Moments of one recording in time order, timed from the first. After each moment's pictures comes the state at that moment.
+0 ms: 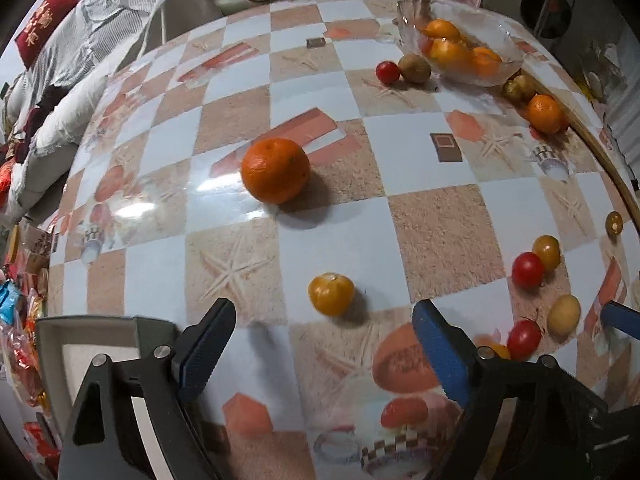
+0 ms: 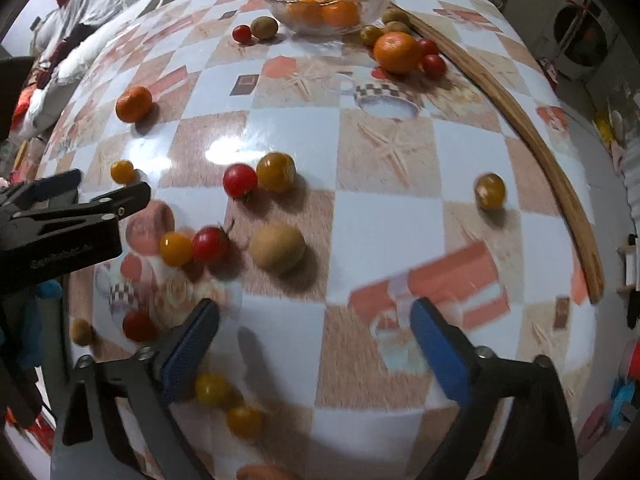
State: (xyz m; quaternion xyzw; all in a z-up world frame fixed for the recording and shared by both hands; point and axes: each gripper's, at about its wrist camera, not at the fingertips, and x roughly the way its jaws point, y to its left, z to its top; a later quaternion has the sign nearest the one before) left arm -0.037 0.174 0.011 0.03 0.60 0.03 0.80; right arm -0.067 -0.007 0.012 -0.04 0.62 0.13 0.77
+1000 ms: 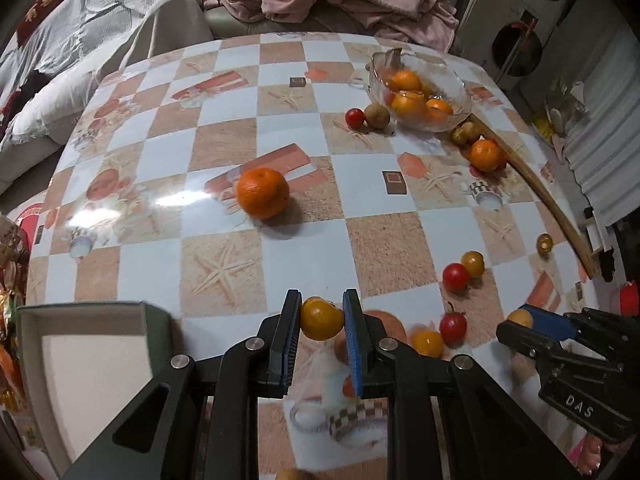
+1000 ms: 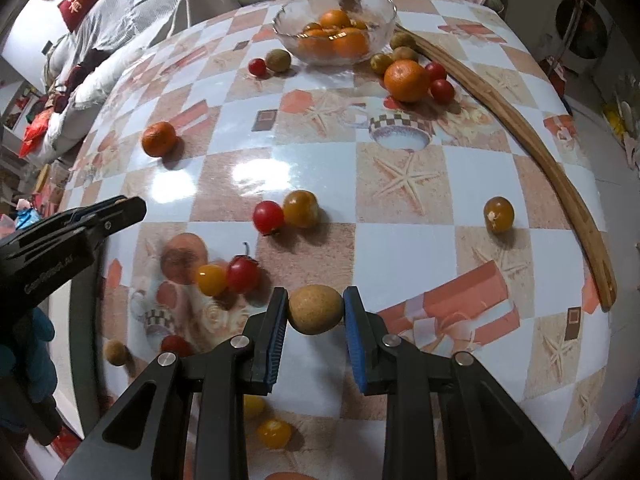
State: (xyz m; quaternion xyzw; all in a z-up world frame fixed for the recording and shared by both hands) left arm -0.065 0.188 0.058 -0.05 0.55 -0.03 0.83; right arm -0.067 -0.006 0.035 0.00 0.60 0.15 0.79
